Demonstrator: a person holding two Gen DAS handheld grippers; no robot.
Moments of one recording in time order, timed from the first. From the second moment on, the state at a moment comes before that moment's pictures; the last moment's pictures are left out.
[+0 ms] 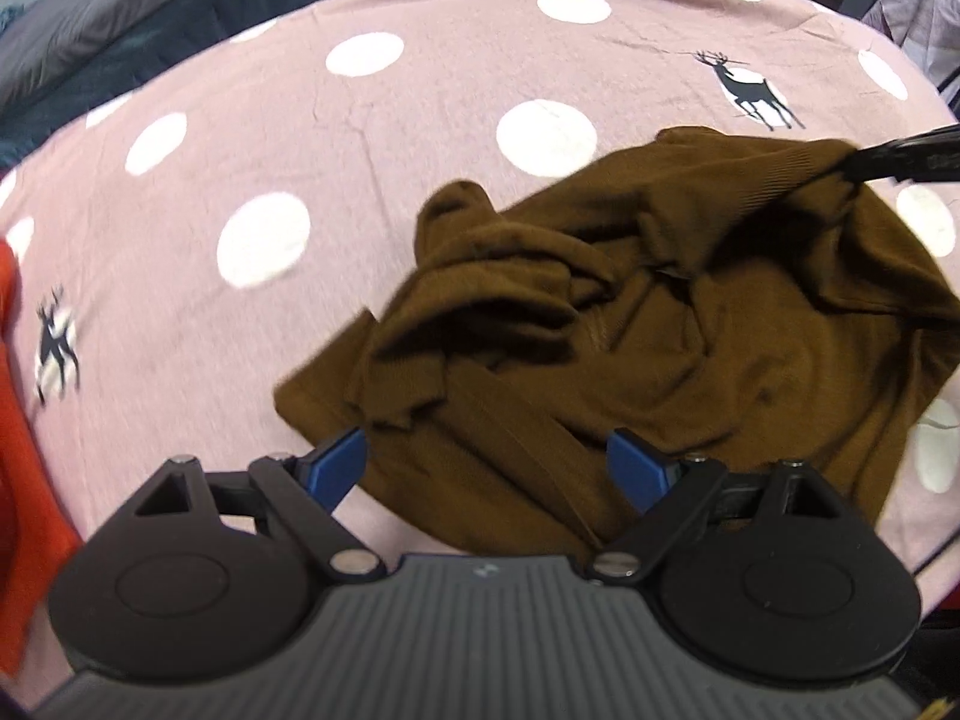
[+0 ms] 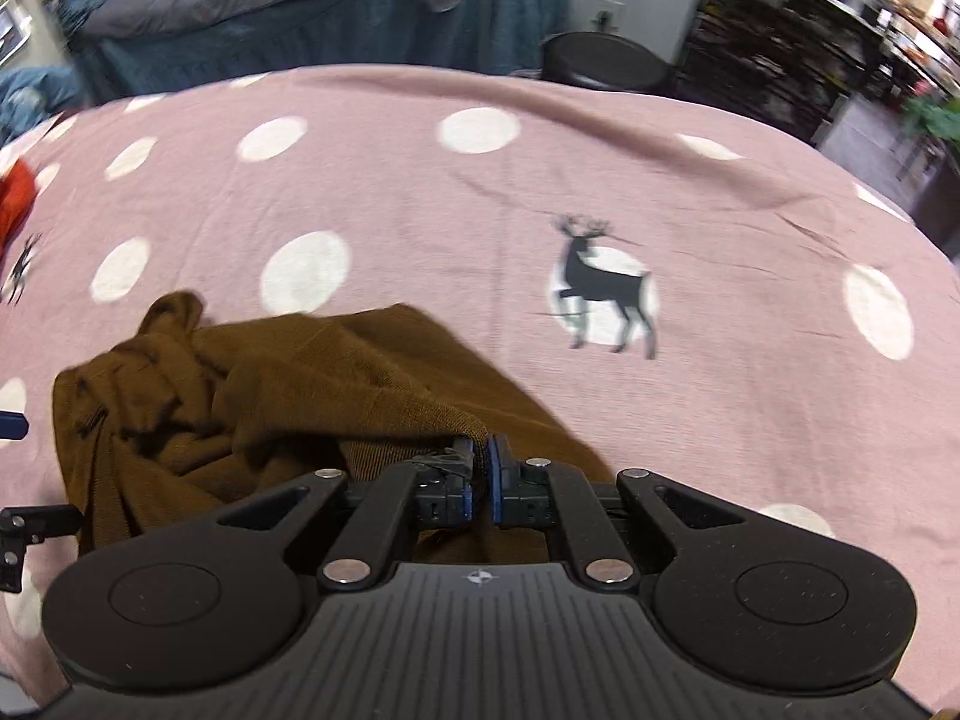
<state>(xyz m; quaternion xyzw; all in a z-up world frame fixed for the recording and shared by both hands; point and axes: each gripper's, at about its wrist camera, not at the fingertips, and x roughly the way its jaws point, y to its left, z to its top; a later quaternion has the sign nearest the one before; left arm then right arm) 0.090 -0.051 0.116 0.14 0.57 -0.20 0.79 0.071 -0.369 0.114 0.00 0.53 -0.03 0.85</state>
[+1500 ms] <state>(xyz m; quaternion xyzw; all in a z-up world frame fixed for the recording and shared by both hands) 0.195 0.023 0.112 0.09 0.54 -0.01 0.83 0.140 -0.397 0.047 0.15 0.55 0.00 0.82</state>
